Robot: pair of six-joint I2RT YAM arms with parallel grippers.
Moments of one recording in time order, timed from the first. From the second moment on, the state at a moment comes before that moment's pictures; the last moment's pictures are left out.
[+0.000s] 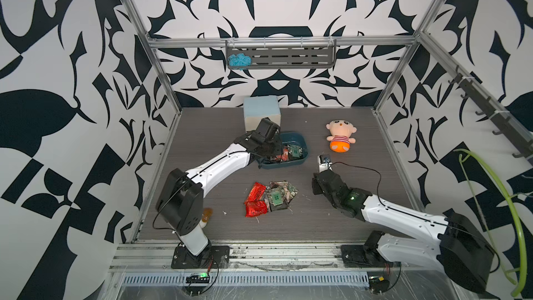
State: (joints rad) left arm -0.70 1.62 1.29 -0.48 0.02 -0.67; right arm 0.79 1.13 0.52 -0.11 0.47 0.44
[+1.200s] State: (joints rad) left arm -0.98 1.40 0.69 -0.26 -0.04 -0.97; right arm 0.87 1.44 0.59 -0.01 -0.20 0.73
